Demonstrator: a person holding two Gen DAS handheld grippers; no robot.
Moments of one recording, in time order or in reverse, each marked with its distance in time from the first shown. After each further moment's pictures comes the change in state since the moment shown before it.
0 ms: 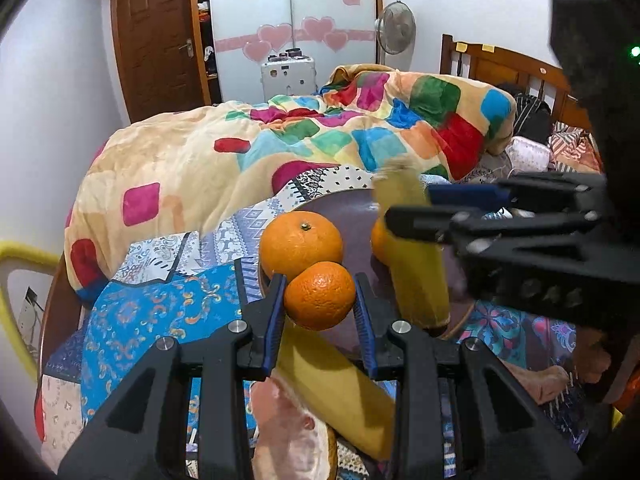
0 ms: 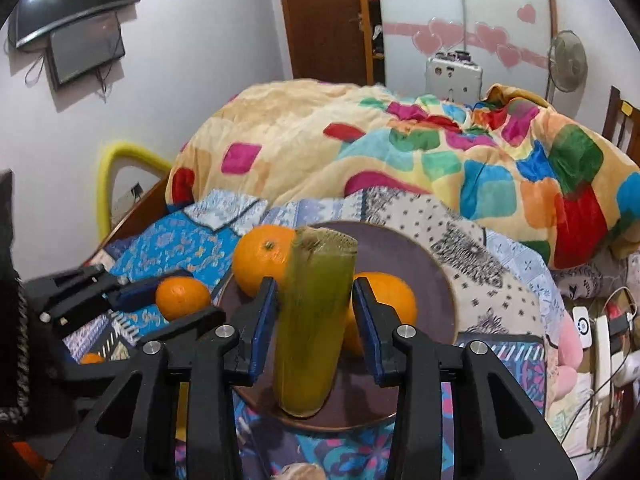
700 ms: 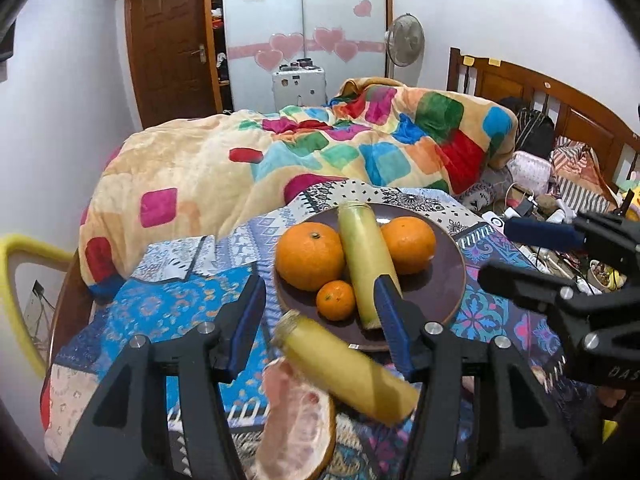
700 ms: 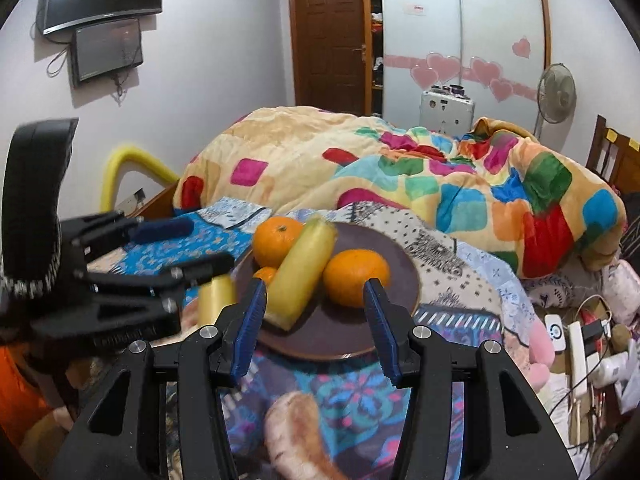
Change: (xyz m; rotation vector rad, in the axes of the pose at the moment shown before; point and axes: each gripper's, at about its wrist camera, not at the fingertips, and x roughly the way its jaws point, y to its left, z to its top) left arm -0.043 0.007 -0.001 -0.039 -0.036 0.023; right arm -0.062 0.013 -0.032 -0.068 -0.080 -0.029
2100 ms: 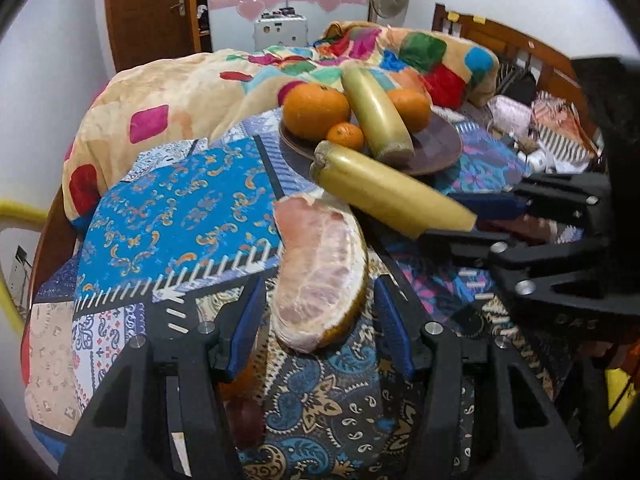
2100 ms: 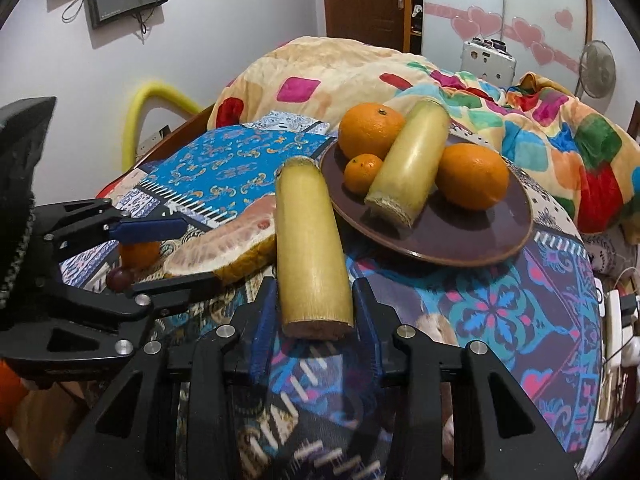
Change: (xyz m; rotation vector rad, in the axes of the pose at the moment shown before) left arm -0.002 0.026 -0.097 0.029 0.189 -0.093; right arm 0.048 0.057 -0.055 -0.046 0.204 0.081
